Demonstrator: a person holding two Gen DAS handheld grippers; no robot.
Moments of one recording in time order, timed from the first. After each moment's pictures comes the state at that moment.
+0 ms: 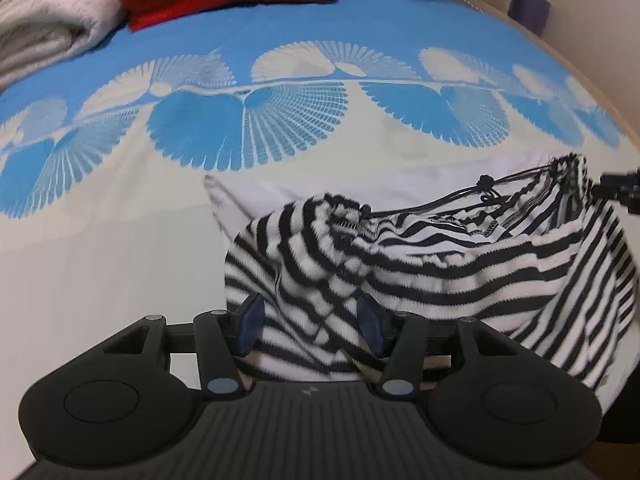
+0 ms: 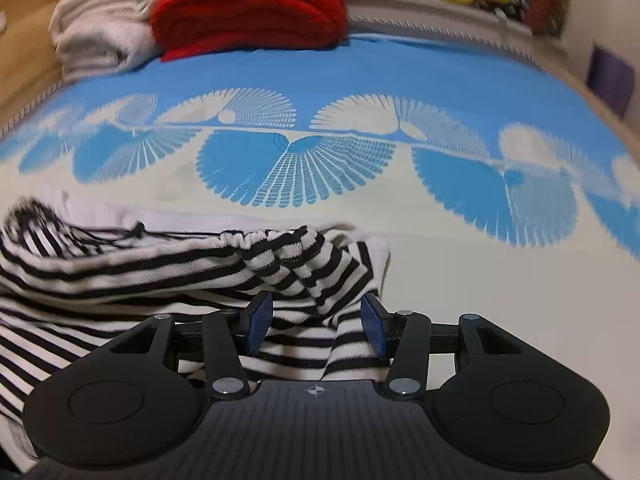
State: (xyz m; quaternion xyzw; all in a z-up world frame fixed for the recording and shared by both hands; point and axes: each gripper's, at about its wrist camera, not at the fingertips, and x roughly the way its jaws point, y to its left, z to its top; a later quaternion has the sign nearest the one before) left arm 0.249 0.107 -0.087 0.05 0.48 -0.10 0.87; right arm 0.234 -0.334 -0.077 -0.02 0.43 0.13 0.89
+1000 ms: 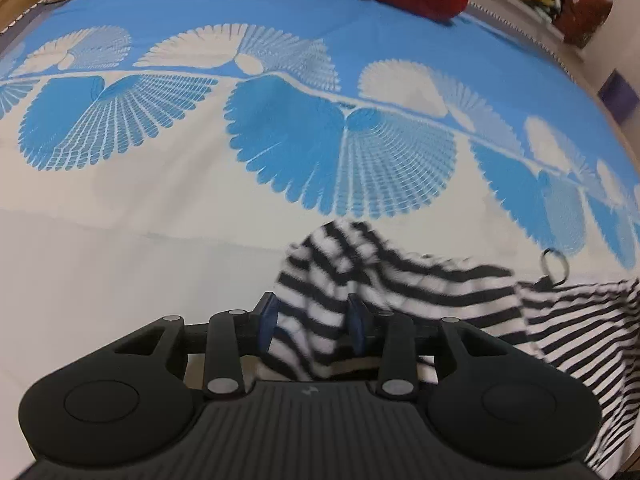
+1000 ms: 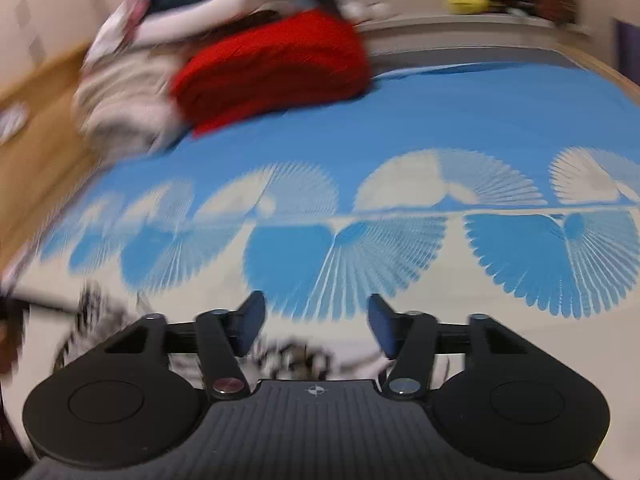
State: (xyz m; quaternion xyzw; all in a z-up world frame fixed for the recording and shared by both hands) left arm 0.335 0.166 -0.109 -0.08 0.52 0.00 0.85; right arm 0.308 -0.348 -0.043 0.09 0.40 0.20 0.89
